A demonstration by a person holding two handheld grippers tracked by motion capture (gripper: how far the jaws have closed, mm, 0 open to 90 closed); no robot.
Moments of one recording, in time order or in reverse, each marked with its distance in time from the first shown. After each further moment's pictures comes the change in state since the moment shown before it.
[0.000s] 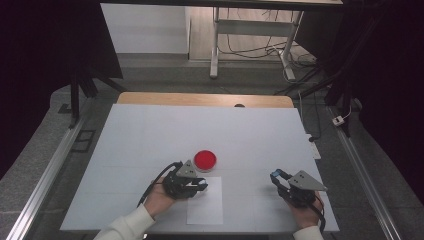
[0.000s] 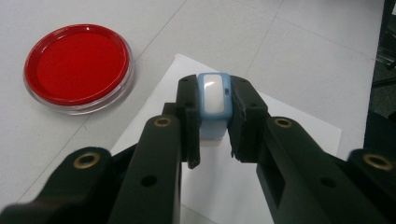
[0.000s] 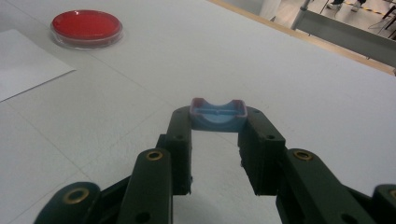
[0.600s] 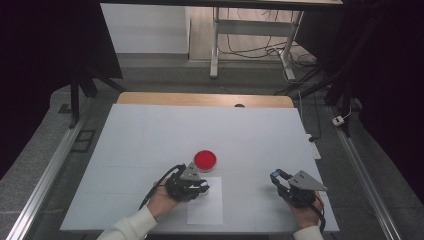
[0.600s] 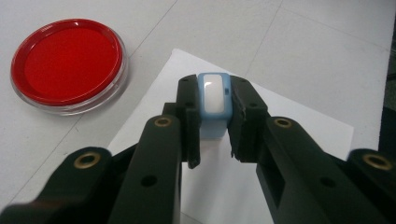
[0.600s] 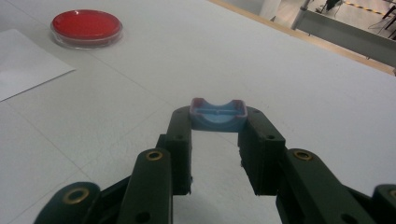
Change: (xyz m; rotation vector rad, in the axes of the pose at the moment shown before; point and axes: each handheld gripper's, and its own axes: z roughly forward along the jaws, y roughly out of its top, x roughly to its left) left arm -0.004 -0.003 0.011 0.020 0.017 0.024; right arm 0.000 0.000 0.000 0.000 -0.001 0.000
